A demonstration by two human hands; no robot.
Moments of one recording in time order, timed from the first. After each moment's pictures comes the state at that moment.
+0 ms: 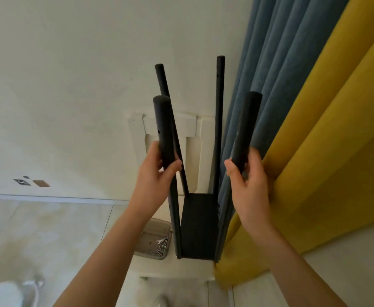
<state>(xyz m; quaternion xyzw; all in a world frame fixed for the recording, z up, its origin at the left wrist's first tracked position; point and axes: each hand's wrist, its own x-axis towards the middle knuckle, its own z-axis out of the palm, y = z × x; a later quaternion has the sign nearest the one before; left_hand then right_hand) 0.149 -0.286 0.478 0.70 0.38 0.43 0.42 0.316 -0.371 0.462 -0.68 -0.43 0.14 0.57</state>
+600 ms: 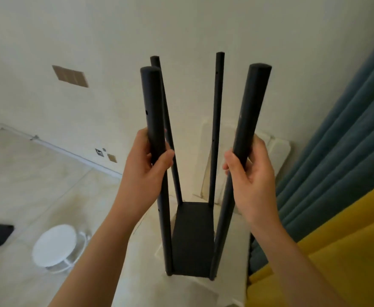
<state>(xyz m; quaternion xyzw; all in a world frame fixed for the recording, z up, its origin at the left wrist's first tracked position) -0.014 -0.330 0.532 0.63 0.45 0.56 0.31 0.172 -0.341 0.520 -0.50 -0.56 0.28 0.60</state>
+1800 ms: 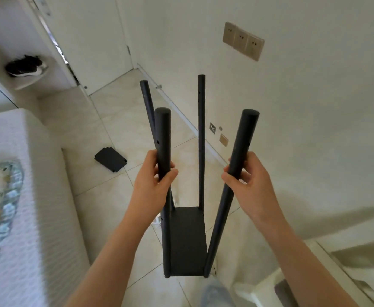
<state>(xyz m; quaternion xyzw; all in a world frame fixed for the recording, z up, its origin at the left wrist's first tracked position) -0.457 -0.275 0.417 0.37 0.73 0.53 0.24 -0.283 -0.167 0.425 -0.42 -0.67 0.52 0.32</state>
